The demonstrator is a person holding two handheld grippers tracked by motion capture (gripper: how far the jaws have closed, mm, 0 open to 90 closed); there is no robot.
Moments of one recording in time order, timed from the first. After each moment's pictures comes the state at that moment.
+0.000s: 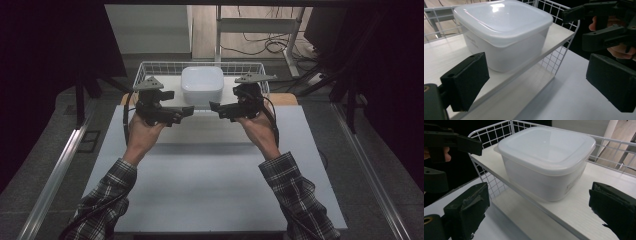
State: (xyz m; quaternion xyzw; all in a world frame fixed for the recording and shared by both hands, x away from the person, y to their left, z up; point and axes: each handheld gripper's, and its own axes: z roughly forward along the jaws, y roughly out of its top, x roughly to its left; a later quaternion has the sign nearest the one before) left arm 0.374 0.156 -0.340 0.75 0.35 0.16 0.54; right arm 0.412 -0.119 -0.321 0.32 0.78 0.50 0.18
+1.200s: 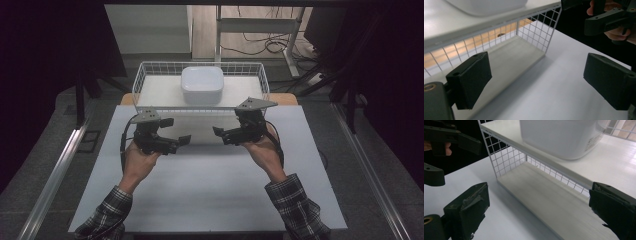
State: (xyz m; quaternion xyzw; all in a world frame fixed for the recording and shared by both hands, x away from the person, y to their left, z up) left arm 0.333 0.161 -0.395 0.76 0.35 0.13 0.54; right arm 0.374 -0.134 -0.362 0.29 0.81 0.48 0.18
